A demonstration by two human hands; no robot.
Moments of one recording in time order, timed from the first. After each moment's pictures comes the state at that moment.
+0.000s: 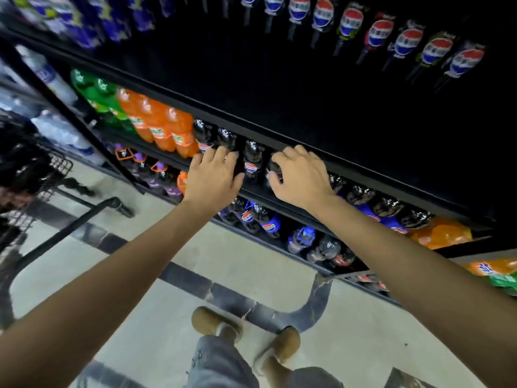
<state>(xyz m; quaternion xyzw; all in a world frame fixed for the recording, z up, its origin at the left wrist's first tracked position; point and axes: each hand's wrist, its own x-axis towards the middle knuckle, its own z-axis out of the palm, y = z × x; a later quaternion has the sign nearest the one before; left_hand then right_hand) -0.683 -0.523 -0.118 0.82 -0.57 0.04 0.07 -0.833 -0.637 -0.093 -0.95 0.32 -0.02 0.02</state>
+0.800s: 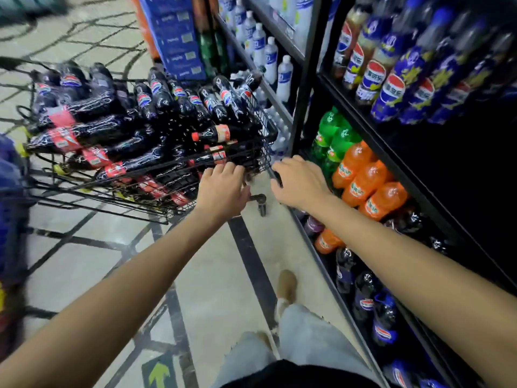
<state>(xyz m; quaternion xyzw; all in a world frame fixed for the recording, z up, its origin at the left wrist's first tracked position) -0.407 -0.243 -0.068 0.98 -0.22 0.01 -0.01 -0.429 -0.422 -0.056 -0.99 -0.08 -0.01 0.06</state>
